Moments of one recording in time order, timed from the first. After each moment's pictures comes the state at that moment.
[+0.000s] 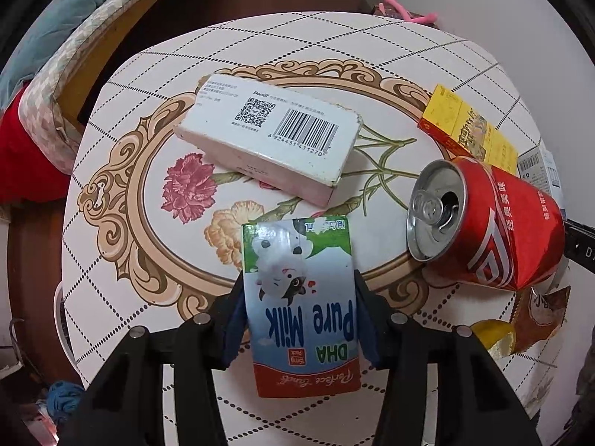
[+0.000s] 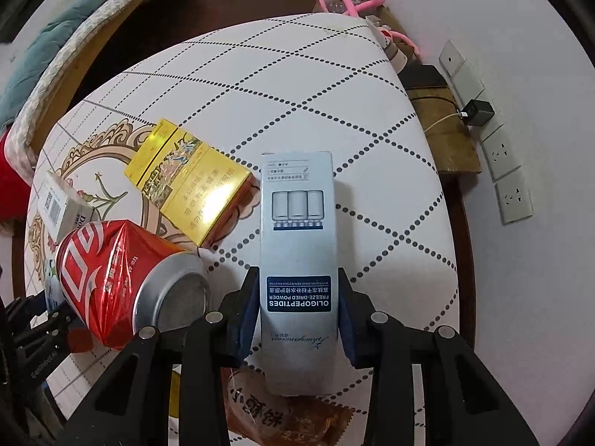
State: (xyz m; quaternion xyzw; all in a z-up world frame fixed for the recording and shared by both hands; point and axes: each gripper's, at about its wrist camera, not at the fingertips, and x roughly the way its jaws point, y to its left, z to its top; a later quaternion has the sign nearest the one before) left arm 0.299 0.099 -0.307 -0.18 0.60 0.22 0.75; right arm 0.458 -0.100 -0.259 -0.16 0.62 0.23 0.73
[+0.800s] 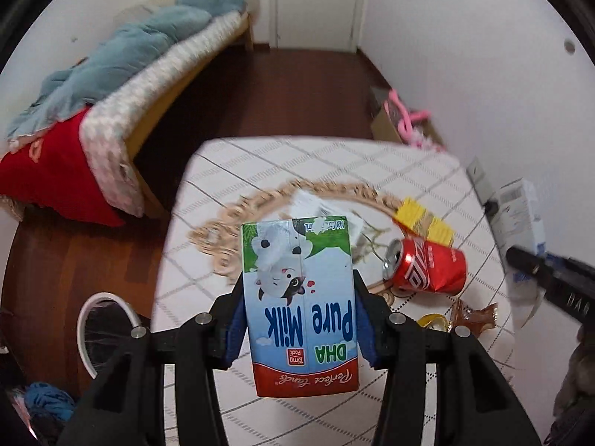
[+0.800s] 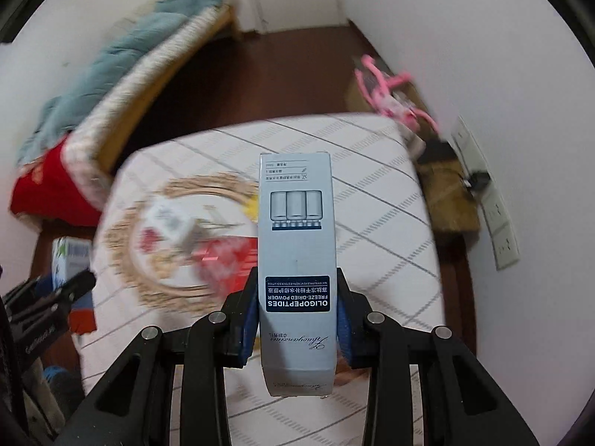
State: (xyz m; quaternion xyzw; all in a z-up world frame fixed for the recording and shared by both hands) left arm 0.182 0.102 -0.144 -0.18 0.45 0.27 0.83; right arm 0.375 -0.099 -0.121 -0.14 0.51 0.33 0.78
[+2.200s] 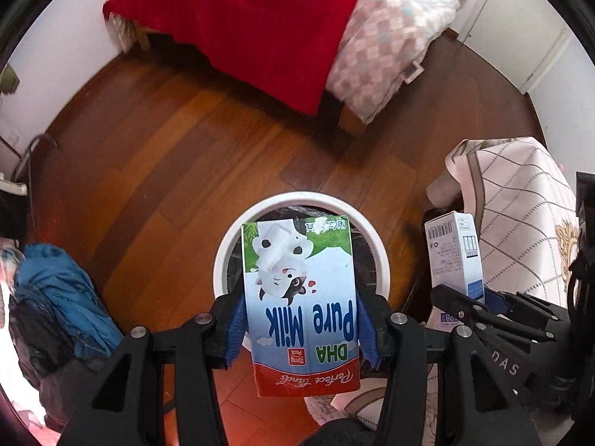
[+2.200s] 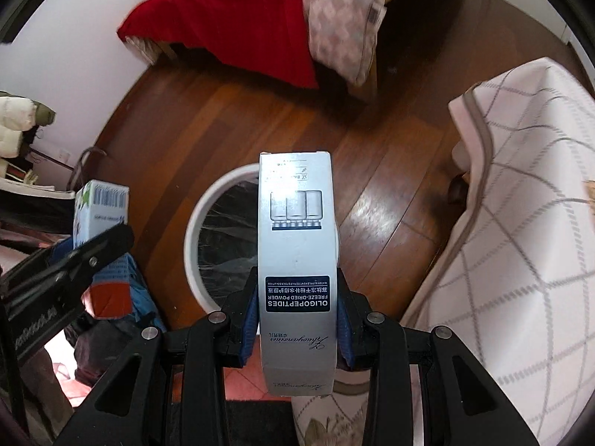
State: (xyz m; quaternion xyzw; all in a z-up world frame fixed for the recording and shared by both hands) left arm -0.152 0.377 -0.303 -0.38 0.45 0.45 0.67; right arm -0.021 0.314 -0.299 -0.30 0.57 0.53 0.55
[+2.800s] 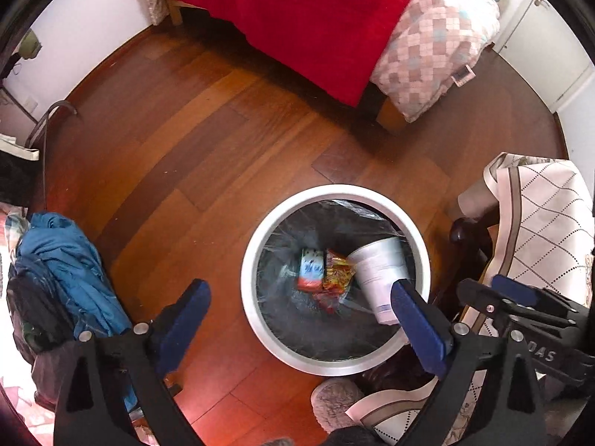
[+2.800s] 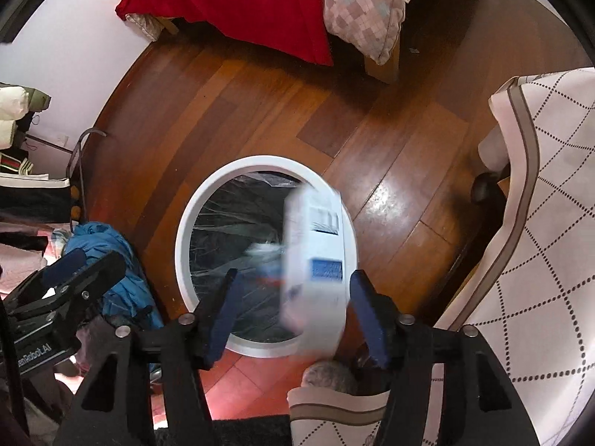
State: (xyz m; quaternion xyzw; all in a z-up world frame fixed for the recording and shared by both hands) left arm -0.187 0.388 -0.323 -0.40 0.45 0.49 0.63; right arm -0.025 0.361 -0.341 -0.32 0.58 0.54 0.52
